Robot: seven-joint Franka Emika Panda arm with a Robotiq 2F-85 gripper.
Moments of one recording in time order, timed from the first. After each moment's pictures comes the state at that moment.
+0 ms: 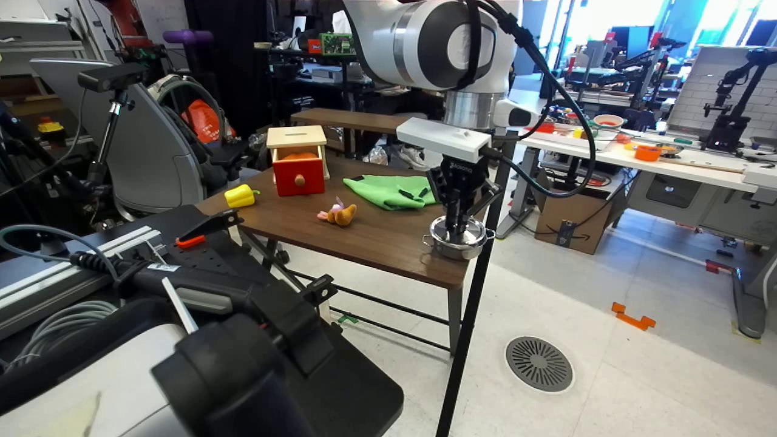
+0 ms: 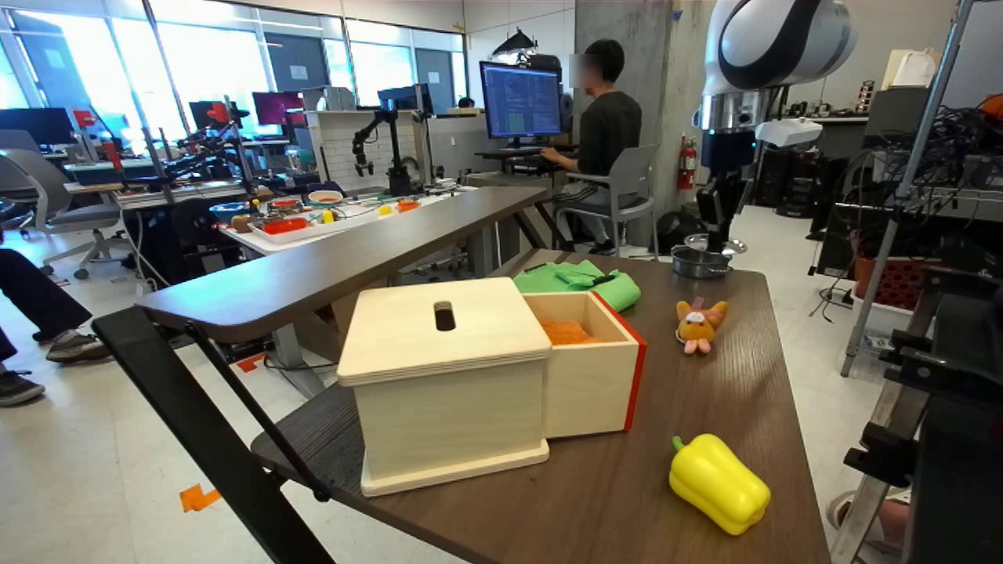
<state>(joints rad) -0.16 0.71 -0.06 -1.80 -0.01 2.49 -0.17</state>
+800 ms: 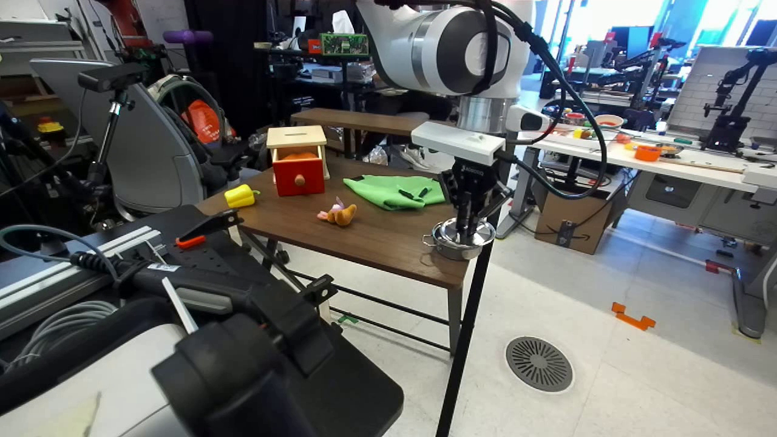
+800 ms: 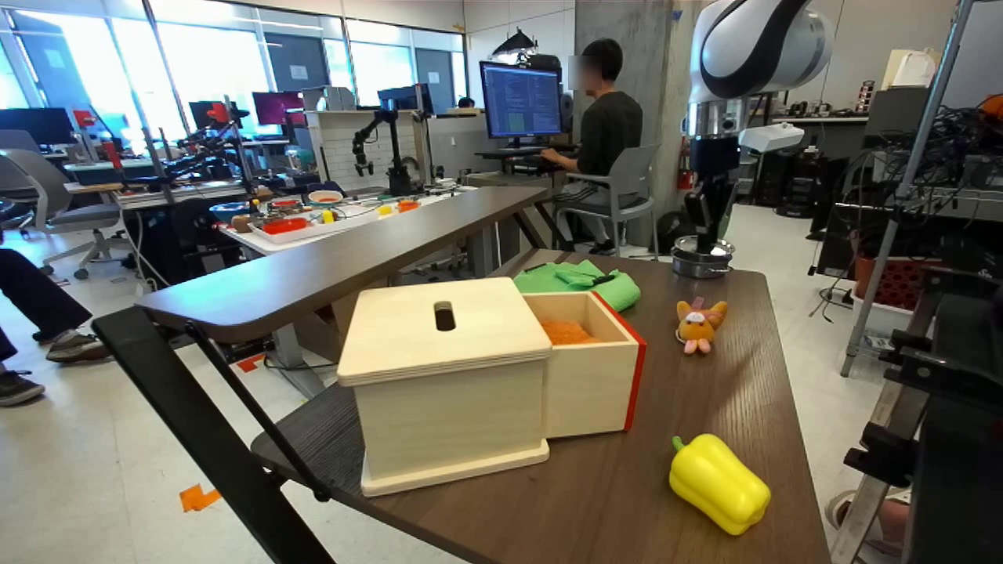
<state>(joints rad) -0.16 0.79 -0.06 -1.68 -0.01 2.43 -0.17</state>
